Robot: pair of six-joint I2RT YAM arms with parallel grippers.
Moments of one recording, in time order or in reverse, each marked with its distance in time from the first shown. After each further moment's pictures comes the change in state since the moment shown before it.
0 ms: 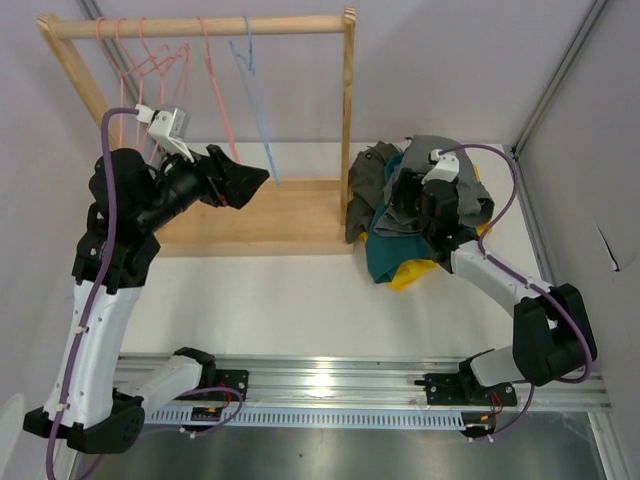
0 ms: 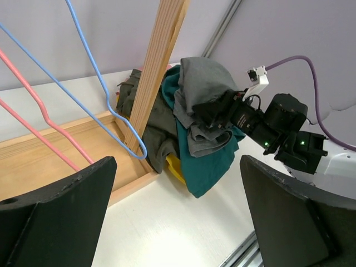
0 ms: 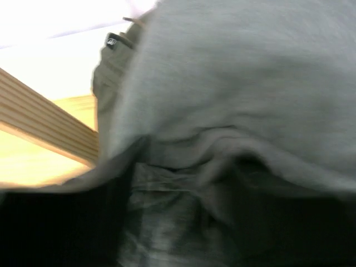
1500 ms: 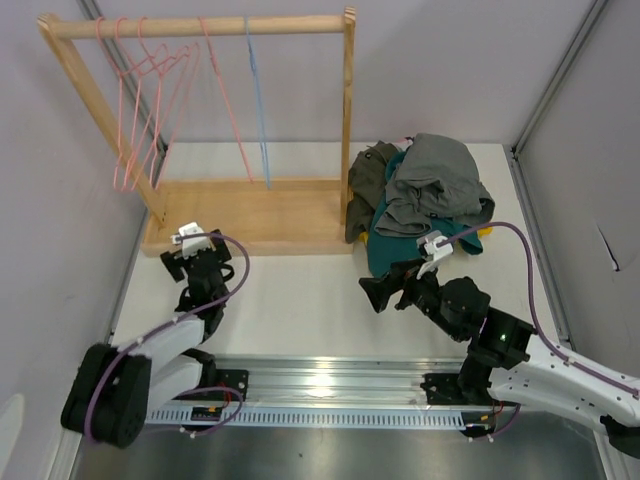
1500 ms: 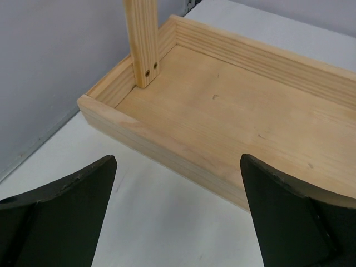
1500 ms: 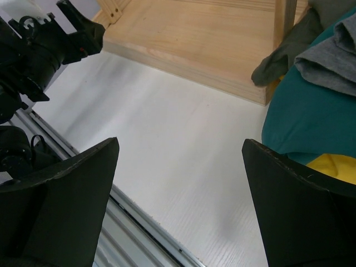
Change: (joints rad) left arm 0.014 -0.058 -1.313 1.172 -1.195 0.203; right arm 0.682 -0.820 -0.278 -0.450 0.035 0.083
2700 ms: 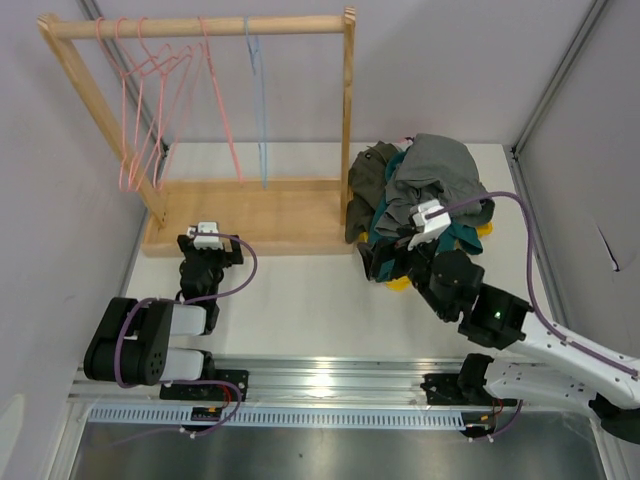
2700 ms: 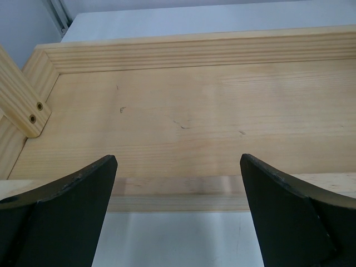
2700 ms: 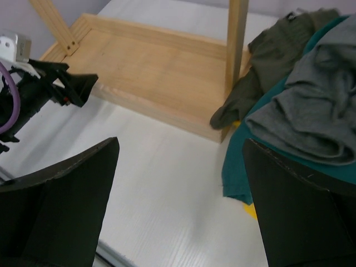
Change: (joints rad) left arm 0.182 0.388 -0.082 0.561 0.685 0.198; right arm 0.014 0.223 0.264 -0.031 0.186 -0.163
